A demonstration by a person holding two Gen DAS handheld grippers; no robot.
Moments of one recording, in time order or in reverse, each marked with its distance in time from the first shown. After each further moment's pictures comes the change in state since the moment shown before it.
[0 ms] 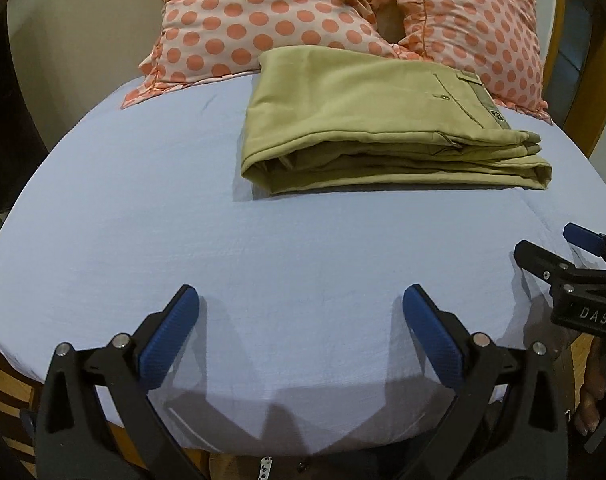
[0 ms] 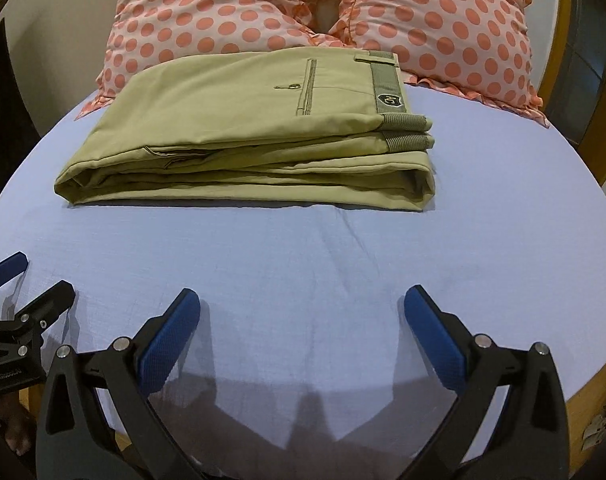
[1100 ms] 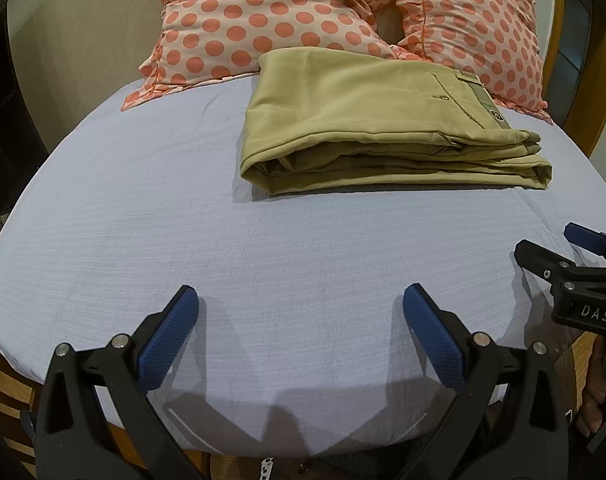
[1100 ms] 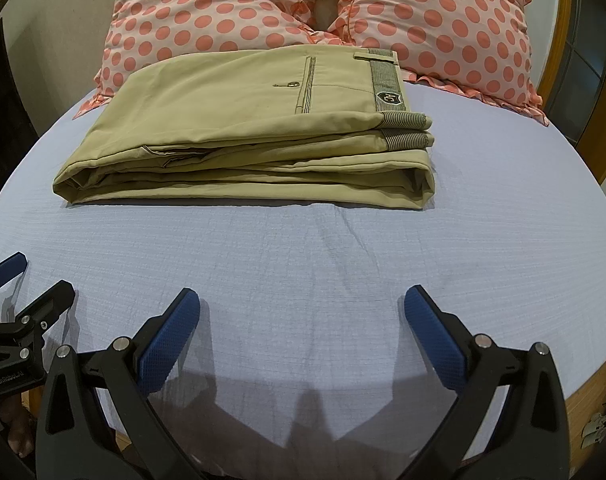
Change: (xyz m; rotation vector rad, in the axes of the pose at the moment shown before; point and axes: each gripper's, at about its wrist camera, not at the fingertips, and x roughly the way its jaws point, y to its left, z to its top) left arm 0.000 0.001 0.000 0.004 -0.004 0.000; right arm 0.000 0.001 -0.001 0.006 0.006 -0.006
